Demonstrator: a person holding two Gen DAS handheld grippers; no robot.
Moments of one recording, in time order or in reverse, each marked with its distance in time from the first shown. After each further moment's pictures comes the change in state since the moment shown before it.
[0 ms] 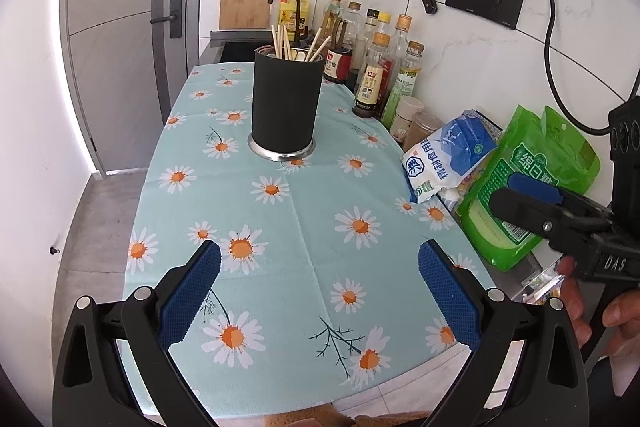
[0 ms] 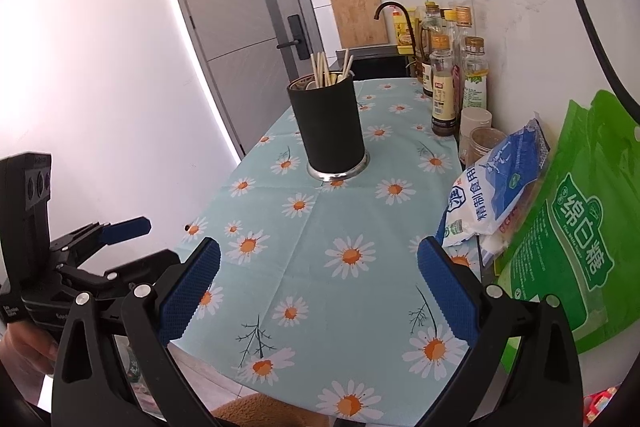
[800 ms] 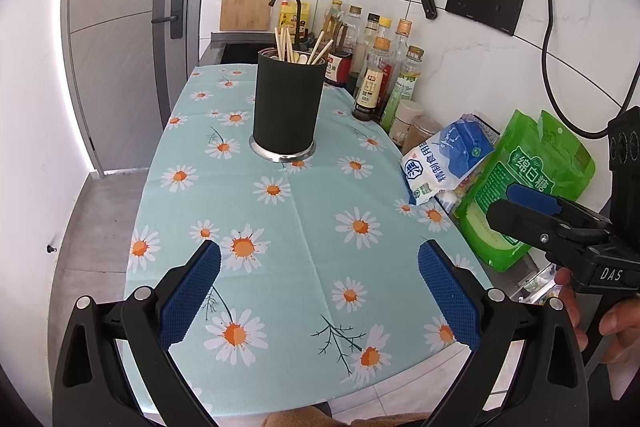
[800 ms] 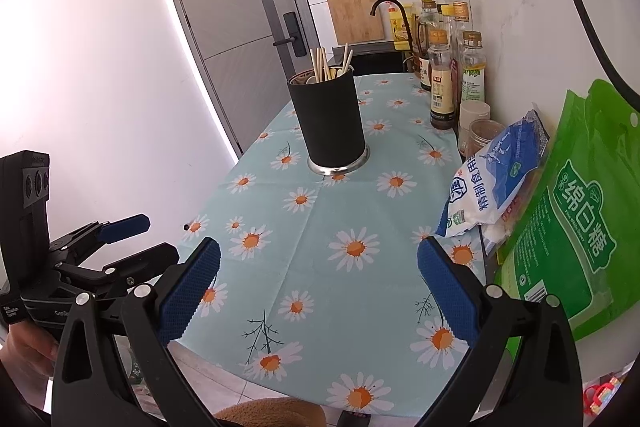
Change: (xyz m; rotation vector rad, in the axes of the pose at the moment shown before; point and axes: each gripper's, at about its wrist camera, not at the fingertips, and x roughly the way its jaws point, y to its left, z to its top) left arm -0.007 0.002 -0.003 -0.014 -0.017 -0.007; right arm -0.003 0.010 -0.007 0.000 0.010 -0.011
